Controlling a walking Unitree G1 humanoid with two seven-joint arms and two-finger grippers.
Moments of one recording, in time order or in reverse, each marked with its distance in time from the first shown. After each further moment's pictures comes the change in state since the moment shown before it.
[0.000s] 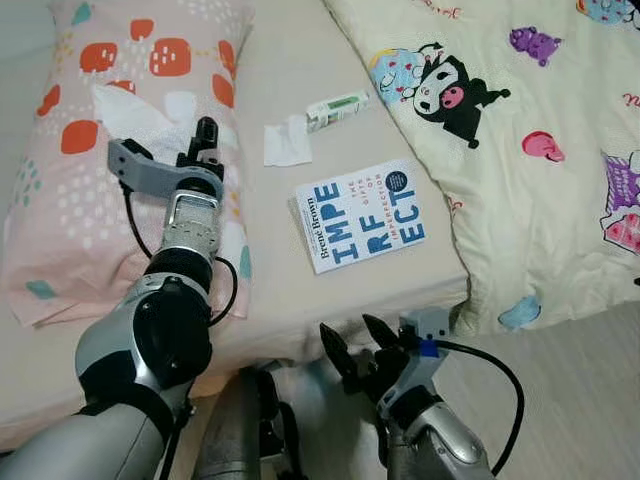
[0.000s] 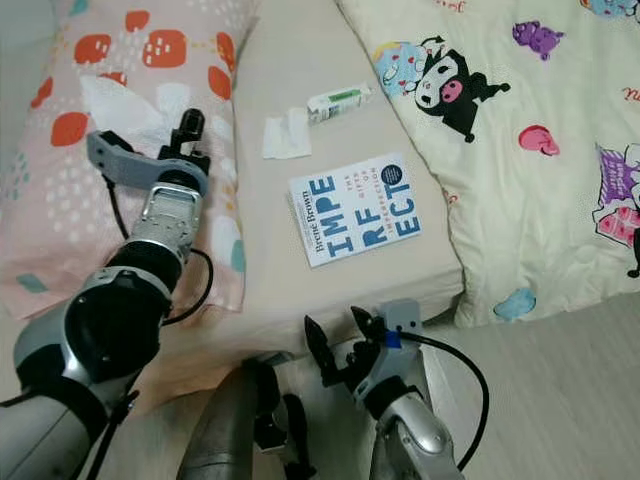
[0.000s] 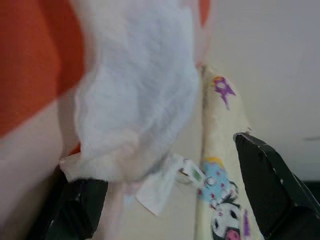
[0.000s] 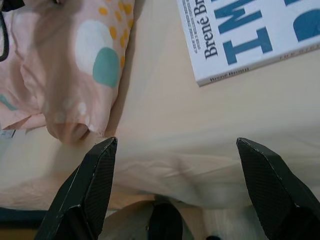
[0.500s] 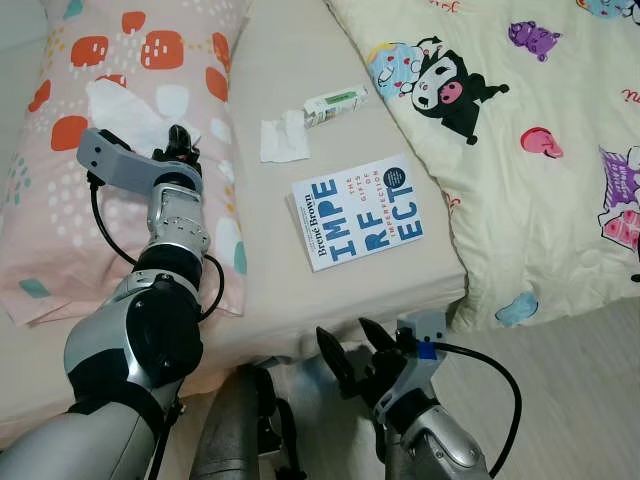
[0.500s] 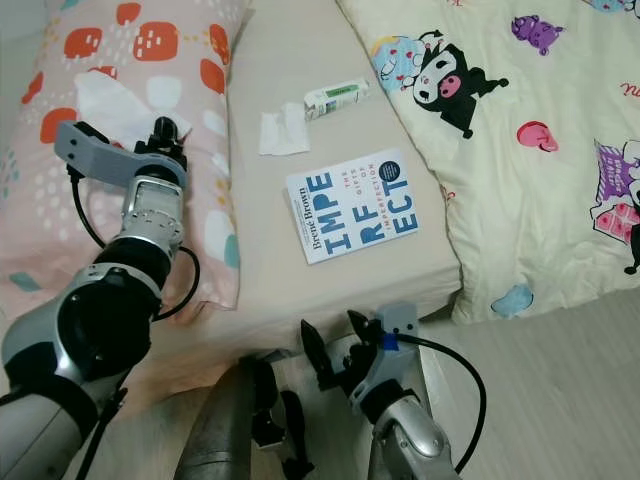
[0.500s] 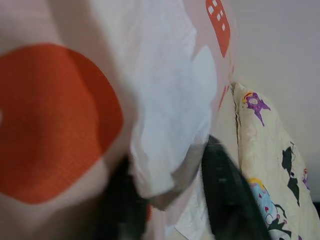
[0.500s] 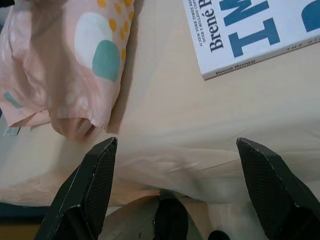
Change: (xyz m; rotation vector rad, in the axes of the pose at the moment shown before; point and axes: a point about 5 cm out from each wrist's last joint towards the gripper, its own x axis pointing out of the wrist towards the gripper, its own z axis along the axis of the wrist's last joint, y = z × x) left arm 0.002 0.001 0.021 0.160 -0.101 0.073; right arm 0.000 0.006 -0.001 0.018 0.008 0.018
